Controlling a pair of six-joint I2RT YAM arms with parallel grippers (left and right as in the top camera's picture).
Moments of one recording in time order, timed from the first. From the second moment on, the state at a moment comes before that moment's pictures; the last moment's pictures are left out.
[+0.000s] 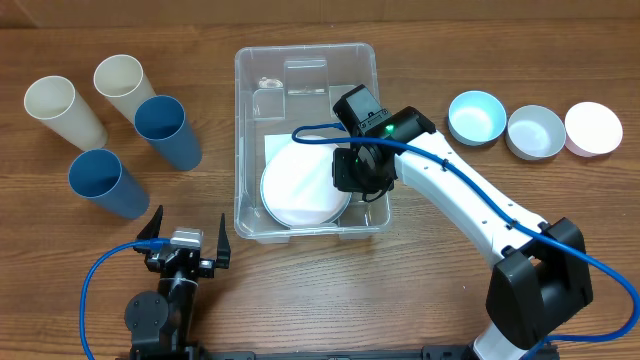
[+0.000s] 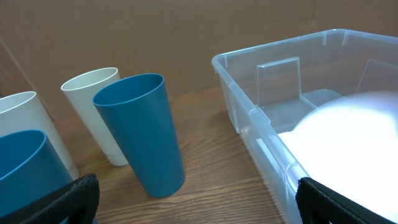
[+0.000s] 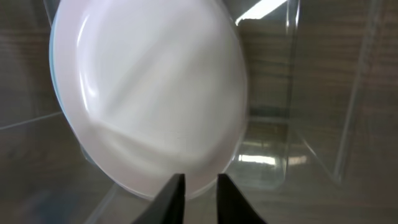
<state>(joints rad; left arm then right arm) 0.08 0.02 0.02 -0.08 0.16 0.19 0.56 1.82 1.49 -1.03 -0.16 0.58</state>
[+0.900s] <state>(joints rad) 0.08 0.02 0.02 -0.08 0.16 0.19 0.56 1.82 1.74 -1.25 -0.02 0.52</state>
